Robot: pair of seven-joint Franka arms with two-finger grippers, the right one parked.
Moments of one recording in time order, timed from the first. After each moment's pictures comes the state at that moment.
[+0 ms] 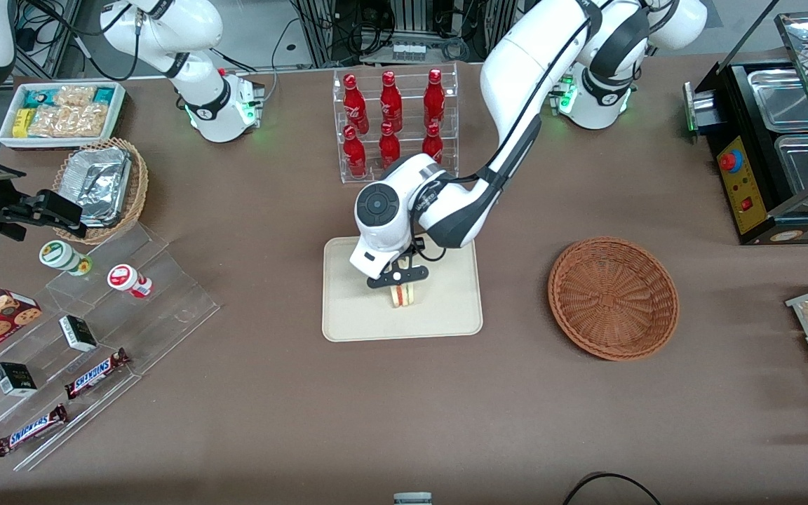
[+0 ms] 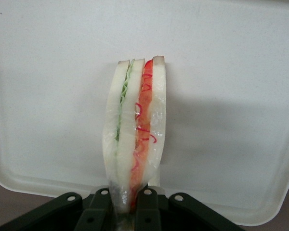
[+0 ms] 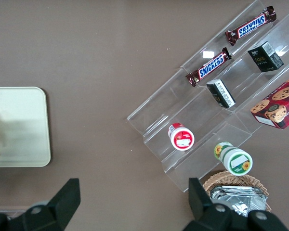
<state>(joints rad) -0.76 0.85 -0.10 -1.23 0.00 1.97 -1.01</state>
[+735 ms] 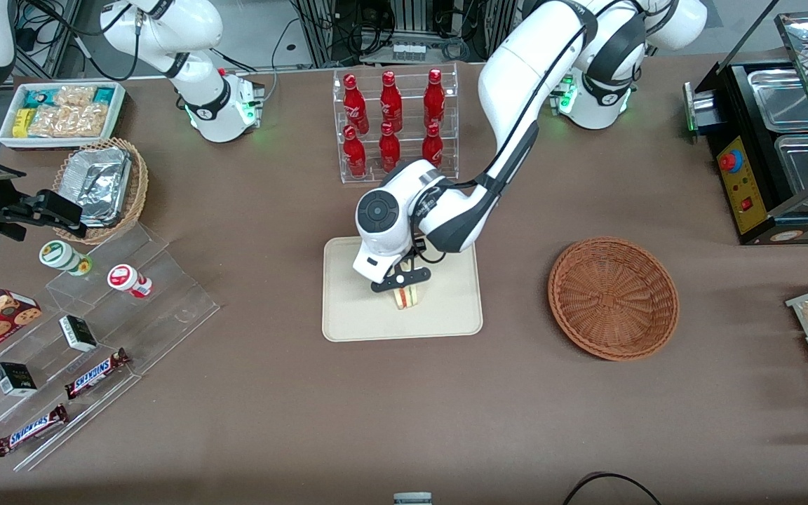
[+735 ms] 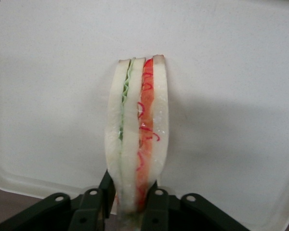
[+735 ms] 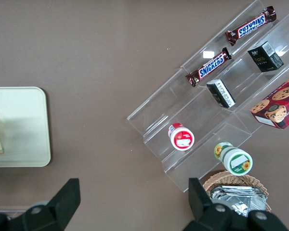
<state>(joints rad) -0.76 0.87 -0.10 -1.22 0.00 1.97 -1.07</state>
